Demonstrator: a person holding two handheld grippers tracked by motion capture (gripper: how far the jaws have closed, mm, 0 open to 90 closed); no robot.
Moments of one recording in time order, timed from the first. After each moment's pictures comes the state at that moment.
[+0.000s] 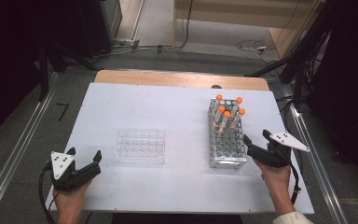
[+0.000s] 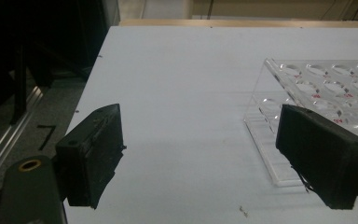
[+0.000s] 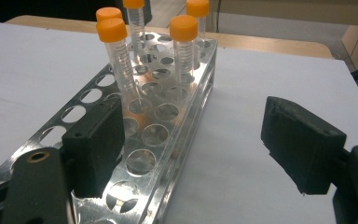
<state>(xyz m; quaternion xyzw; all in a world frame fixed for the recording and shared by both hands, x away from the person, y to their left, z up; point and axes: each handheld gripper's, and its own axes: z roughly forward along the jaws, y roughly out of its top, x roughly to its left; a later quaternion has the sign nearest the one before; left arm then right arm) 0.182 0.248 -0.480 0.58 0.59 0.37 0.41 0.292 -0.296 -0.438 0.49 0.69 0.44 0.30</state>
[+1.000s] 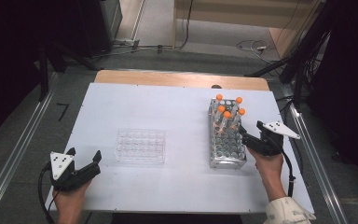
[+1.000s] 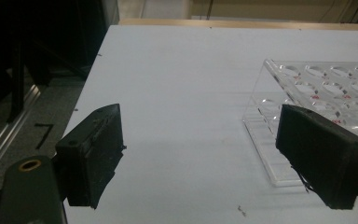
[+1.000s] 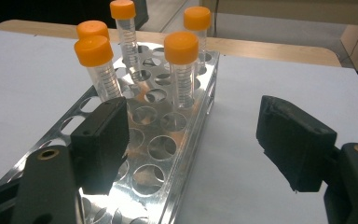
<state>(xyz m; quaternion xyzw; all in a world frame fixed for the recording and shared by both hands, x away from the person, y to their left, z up) 0.182 0.249 -0.480 0.58 0.60 0.37 0.42 0.324 -0.283 -0.439 0.50 0.69 0.43 0.30</state>
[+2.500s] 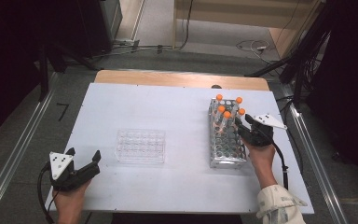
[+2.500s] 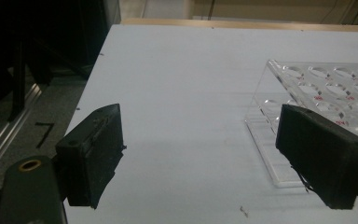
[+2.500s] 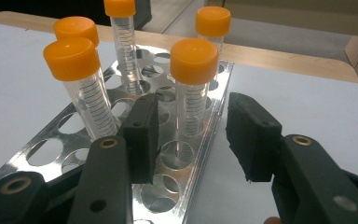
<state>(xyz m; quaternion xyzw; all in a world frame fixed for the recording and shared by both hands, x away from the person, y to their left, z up) 0.182 0.250 -0.481 0.57 0.60 0.37 0.42 0.357 -0.269 -0.452 0.48 0.70 0.43 0.31</state>
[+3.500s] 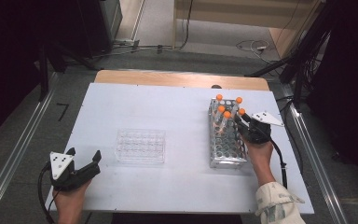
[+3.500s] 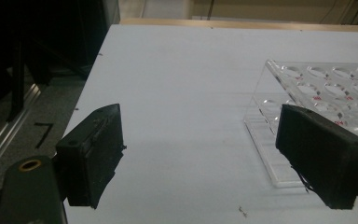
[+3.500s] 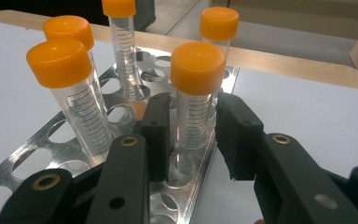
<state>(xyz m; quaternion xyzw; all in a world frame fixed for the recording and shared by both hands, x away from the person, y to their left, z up) 0.182 0.249 -0.481 0.57 0.60 0.37 0.42 0.369 -0.266 -0.456 0.47 0.71 0.43 0.31</state>
